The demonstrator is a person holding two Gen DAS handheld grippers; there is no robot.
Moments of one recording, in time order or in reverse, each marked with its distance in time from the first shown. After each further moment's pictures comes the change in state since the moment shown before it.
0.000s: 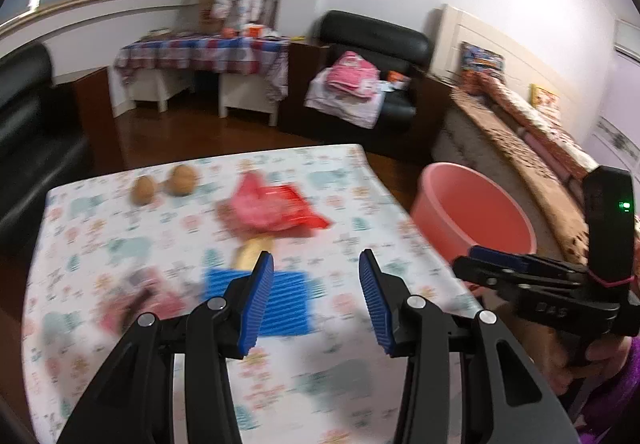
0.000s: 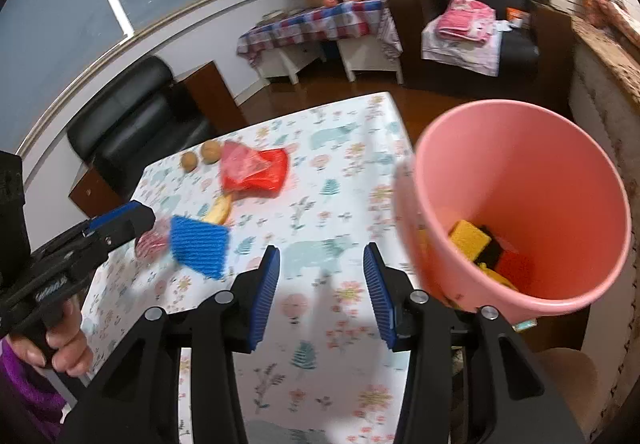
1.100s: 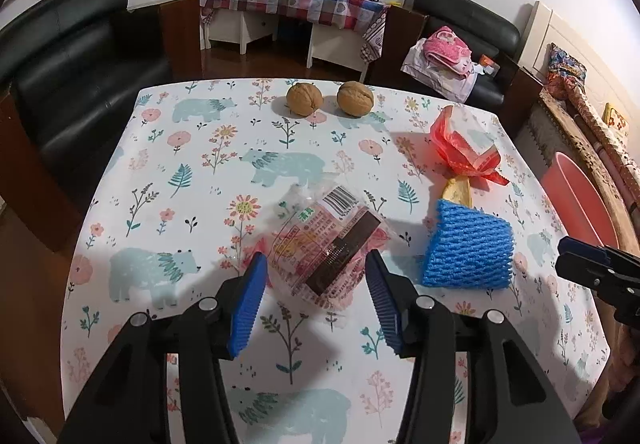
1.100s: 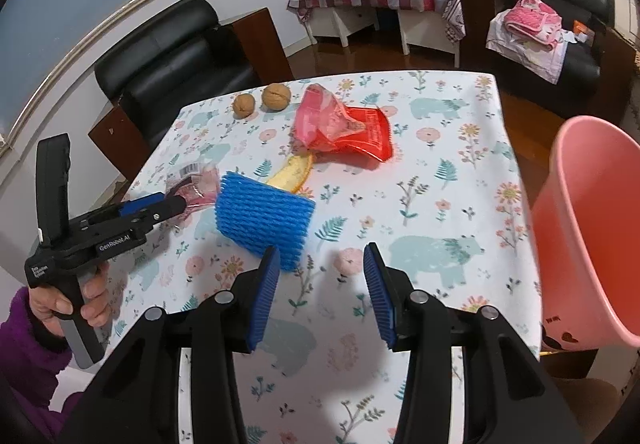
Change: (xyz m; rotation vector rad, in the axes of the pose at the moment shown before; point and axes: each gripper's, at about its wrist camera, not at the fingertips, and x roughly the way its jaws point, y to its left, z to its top) left arm 0.025 0.130 -0.045 -0.171 0.140 0.188; right arm 0.059 0.074 0.002 -0.155 0.138 0.088
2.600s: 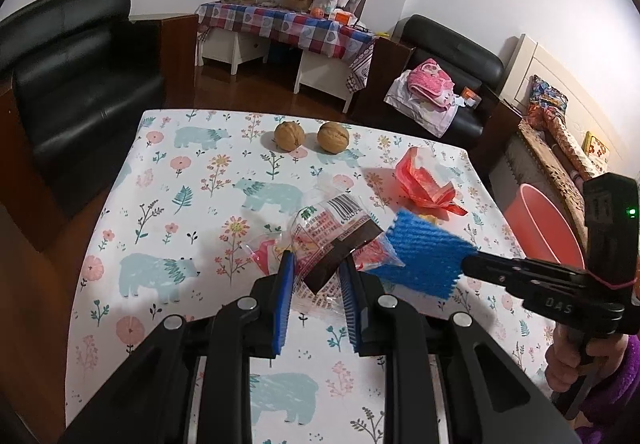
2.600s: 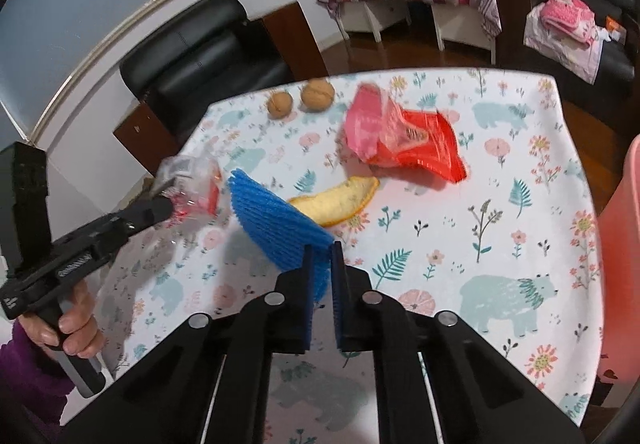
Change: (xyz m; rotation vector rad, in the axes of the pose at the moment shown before) left arm -0.041 -0.001 0.001 -0.048 -0.098 -0.081; right arm 0.032 0.020 0.018 -0.017 0.004 0.119
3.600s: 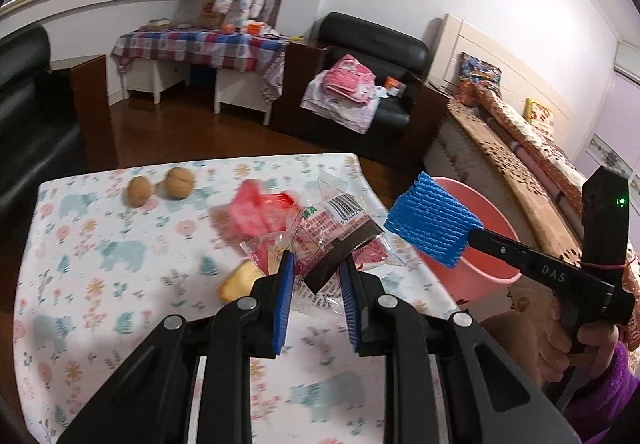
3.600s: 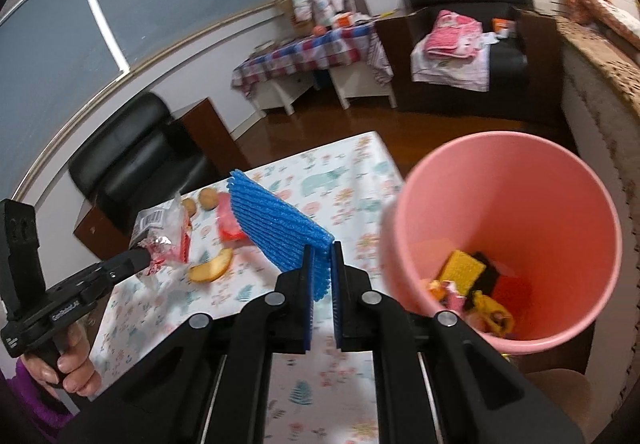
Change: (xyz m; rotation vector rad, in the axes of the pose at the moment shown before) left arm 0.003 -0.134 0.024 0.177 -0.019 -0.198; right arm -0.130 -0.098 -0.023 0.239 -0.273 -0.225
